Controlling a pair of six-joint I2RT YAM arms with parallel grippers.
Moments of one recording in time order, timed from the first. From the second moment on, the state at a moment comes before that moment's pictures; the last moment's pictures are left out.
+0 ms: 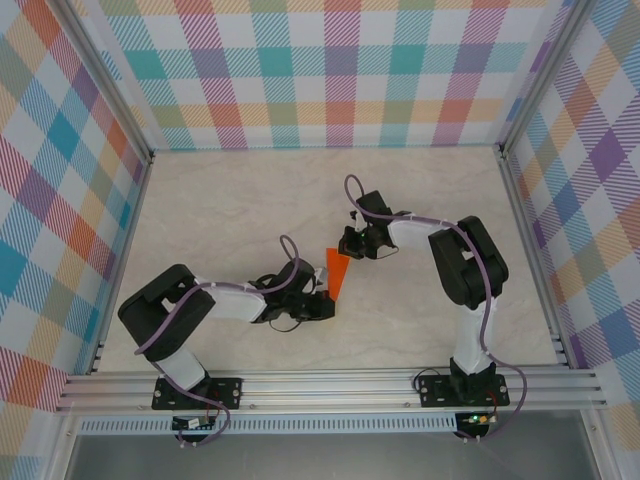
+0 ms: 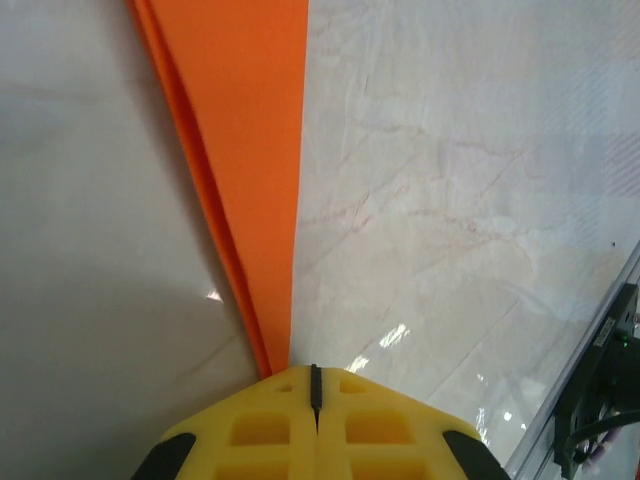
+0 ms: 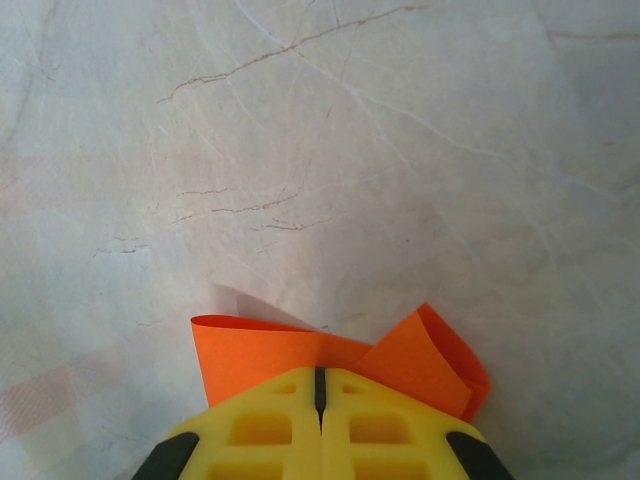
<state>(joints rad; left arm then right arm) -0.84 1.65 0.60 0.19 0.40 -0.84 0.49 2.00 1.21 -0.30 -0.42 0.64</state>
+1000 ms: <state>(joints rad) -0.85 1.09 0.69 -0.43 -0.34 -0.77 0.73 1.68 1.16 -0.65 -0.01 0.70</state>
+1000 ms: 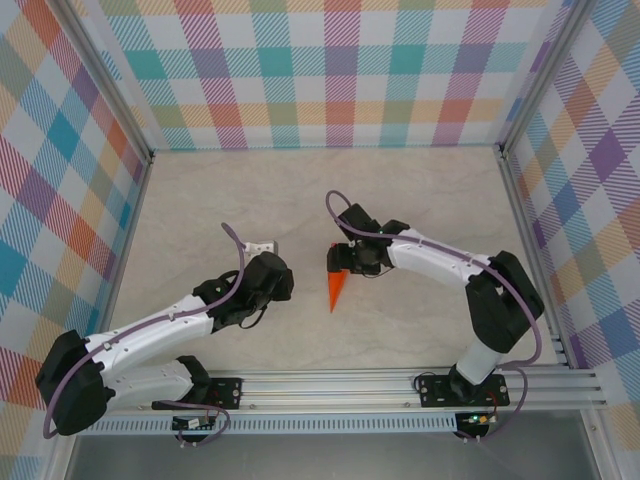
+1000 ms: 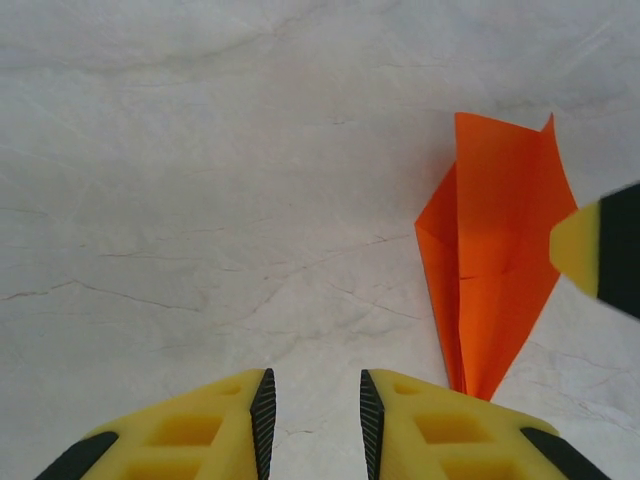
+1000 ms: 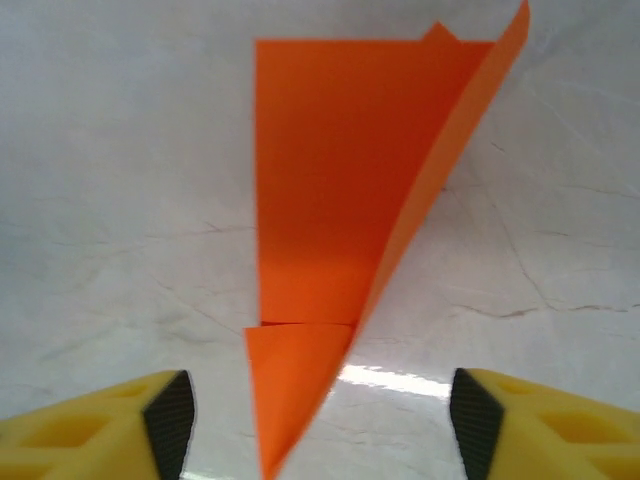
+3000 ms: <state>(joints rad) -0.85 1.00 0.66 -0.49 -0.45 -0.81 0.87 1.56 0.98 -0.76 0.02 0.77</state>
